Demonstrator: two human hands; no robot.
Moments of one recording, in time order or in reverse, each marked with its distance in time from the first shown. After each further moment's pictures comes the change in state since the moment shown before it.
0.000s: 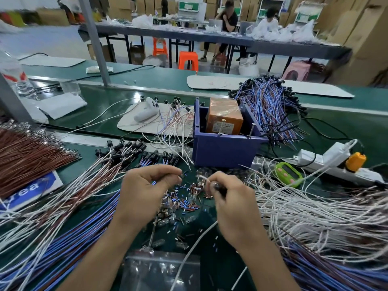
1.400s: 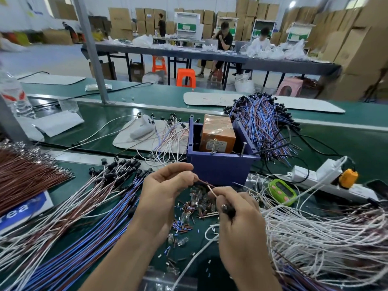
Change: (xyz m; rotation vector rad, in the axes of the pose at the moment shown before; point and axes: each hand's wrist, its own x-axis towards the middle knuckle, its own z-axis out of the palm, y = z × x) left_hand 0.023 0.040 0.047 -0.774 -0.021 -0.337; right_hand -0.009 -0.008 -0.016 0.021 0.210 0.007
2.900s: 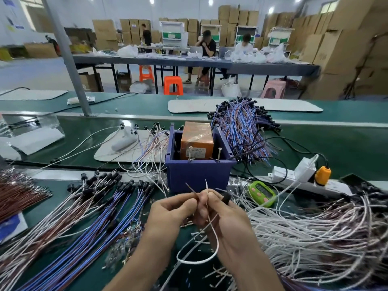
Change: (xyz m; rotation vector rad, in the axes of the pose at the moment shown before) left_hand -0.015 -0.040 0.026 0.292 -0.032 -0.173; right_hand 0.030 0.022 -0.005 1.307 -0.200 0.661
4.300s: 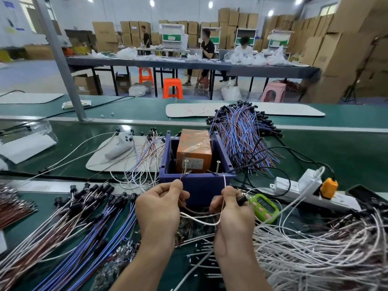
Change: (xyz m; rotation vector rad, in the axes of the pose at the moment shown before) left_hand 0.053 0.016 0.026 0.097 0.482 0.185; right_hand 0.056 -0.009 -0.001 -0.073 0.520 -0.268
